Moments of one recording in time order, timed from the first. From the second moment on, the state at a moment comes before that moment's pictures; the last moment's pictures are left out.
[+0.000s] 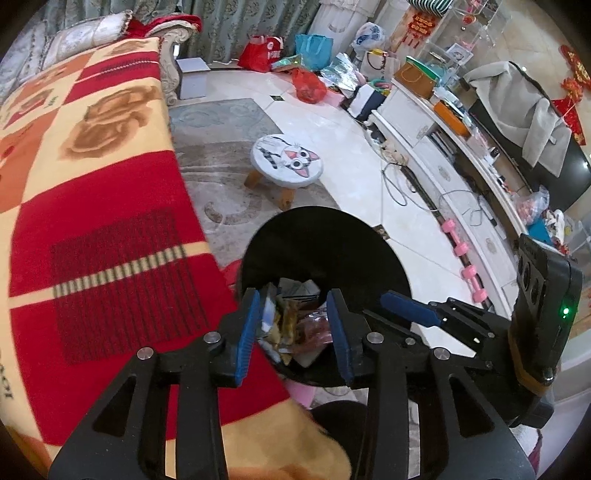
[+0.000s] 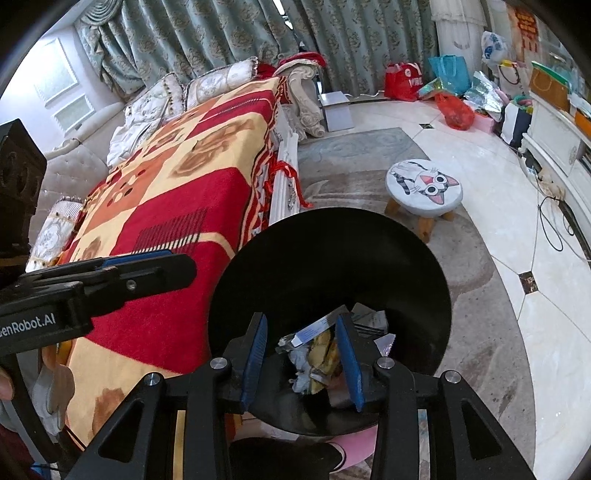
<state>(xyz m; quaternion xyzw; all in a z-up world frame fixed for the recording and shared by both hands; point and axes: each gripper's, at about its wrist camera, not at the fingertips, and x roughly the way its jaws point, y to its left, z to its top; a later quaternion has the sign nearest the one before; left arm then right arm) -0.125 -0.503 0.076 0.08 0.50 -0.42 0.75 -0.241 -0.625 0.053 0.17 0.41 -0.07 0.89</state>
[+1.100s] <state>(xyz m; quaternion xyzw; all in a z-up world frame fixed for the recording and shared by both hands) -0.130 -0.300 0.097 0.09 0.50 -0.32 0.80 -0.191 -0.474 0.076 0.10 0.42 0.05 0.90</state>
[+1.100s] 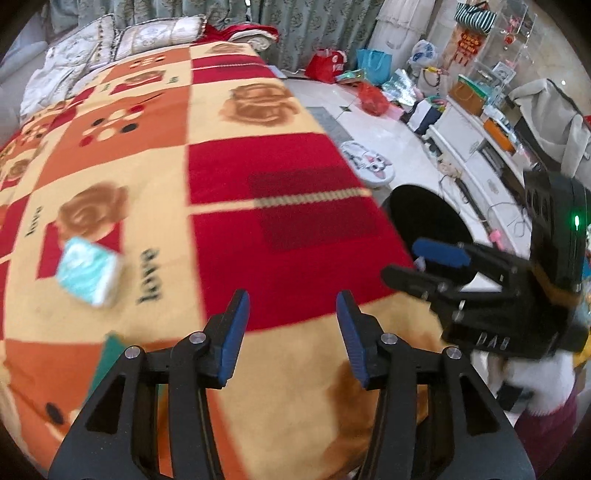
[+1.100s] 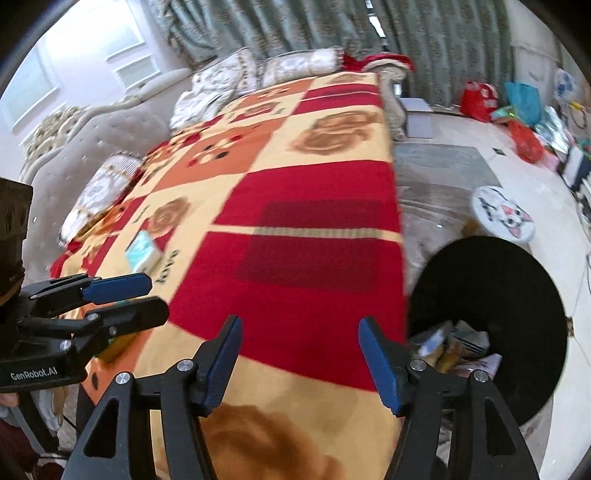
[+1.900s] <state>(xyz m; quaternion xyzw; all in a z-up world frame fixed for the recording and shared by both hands) -0.103 -0.179 0.031 0.11 0.53 -0.26 0.80 -0.137 -0.363 0.069 0.04 0.45 0.14 0.88</state>
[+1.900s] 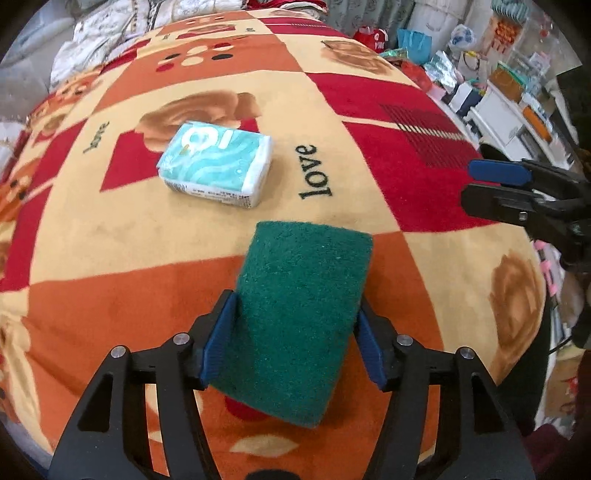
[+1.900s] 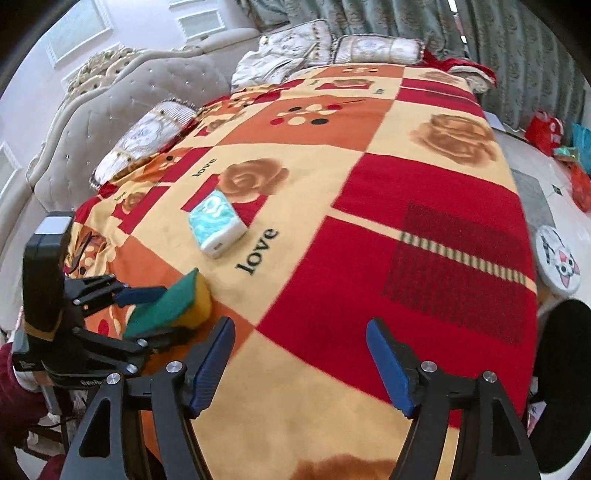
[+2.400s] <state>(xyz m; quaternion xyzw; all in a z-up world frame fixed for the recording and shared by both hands) -0.074 -0.089 0.065 0.02 0.52 -0.15 0.84 -0.040 -0.256 0.053 -0.04 0.44 0.23 0.87</state>
